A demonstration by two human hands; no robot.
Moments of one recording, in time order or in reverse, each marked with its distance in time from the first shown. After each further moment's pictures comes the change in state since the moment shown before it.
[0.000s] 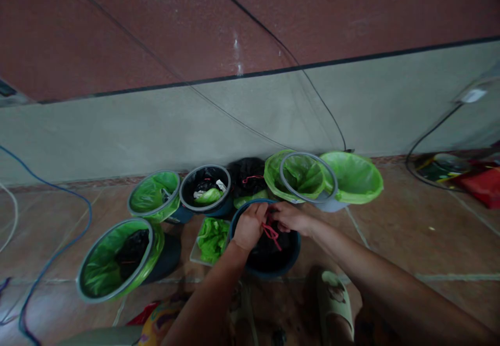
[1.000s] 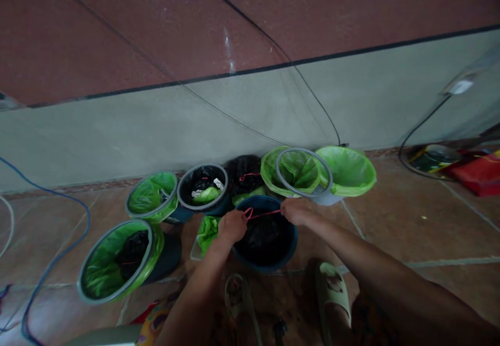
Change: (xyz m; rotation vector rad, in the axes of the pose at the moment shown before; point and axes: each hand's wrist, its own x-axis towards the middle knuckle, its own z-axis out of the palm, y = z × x) left_hand -0.010 -0.017 -0.030 -0.005 -0.306 -0.617; right_hand 0.003 0.015 -0.032 -0.922 0.257 0.151
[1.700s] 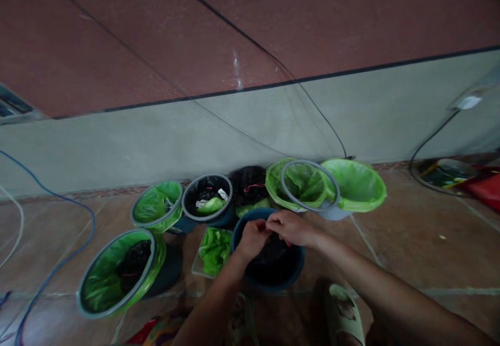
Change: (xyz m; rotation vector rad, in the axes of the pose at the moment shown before) left_hand 0.012 0.023 0.042 -1.015 -0.167 0.129; right_hand -0.025 -0.039 -0.014 0.464 0.016 -0.393
